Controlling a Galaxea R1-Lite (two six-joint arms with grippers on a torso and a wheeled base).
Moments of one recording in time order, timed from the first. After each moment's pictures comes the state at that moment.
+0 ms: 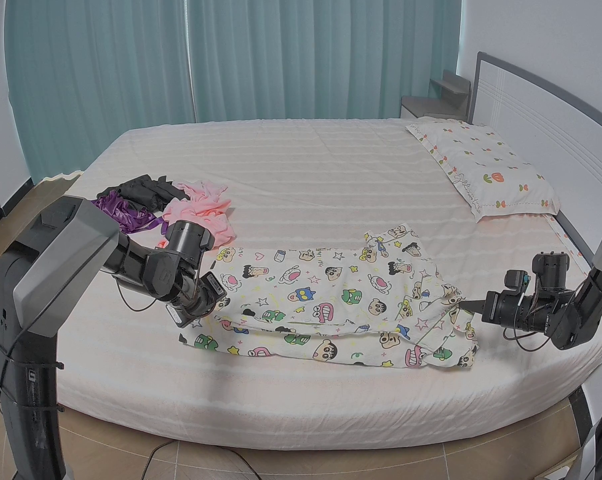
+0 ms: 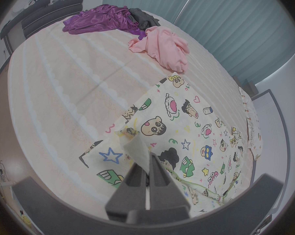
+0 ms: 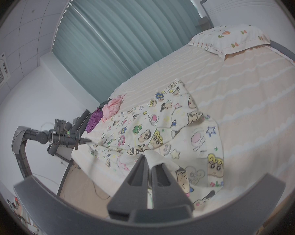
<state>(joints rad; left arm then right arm) -0.25 2.35 -1.42 0.03 0.10 -0.89 -0.04 2.14 -0.62 -0.98 0.56 0.30</state>
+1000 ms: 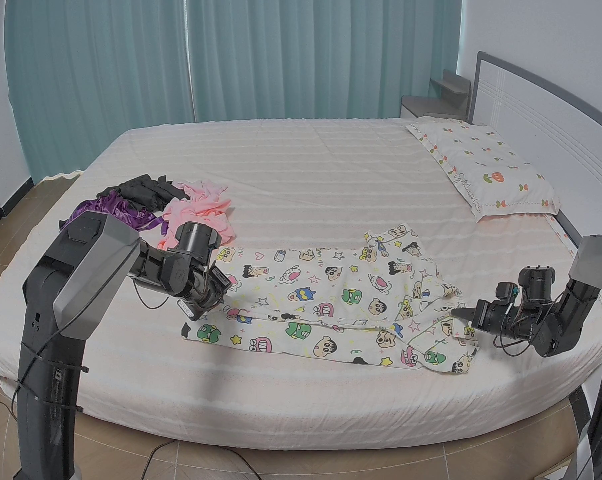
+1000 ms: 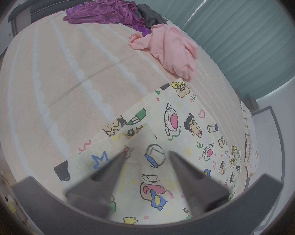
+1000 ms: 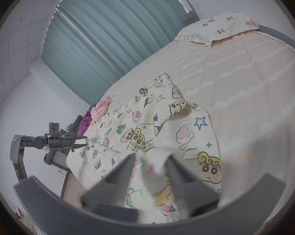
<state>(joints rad) -0.23 2.51 -1.64 0.03 0.10 -1.00 -0.05 2.31 -0.68 -1.06 0.52 0.36</state>
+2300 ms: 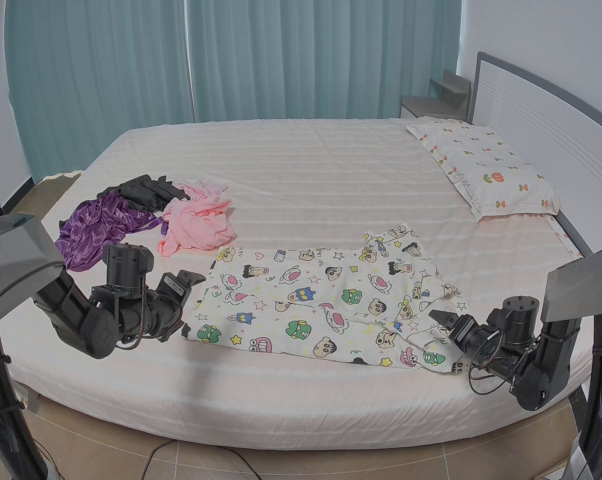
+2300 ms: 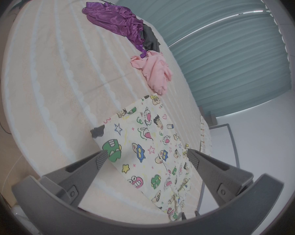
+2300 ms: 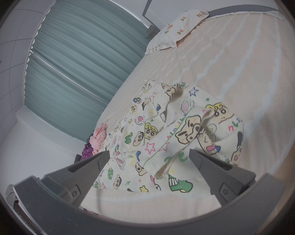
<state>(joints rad) -0.19 2.06 -0.70 -0.80 -0.09 -1.14 0.24 2.33 -0.35 -1.55 0.05 0.90</state>
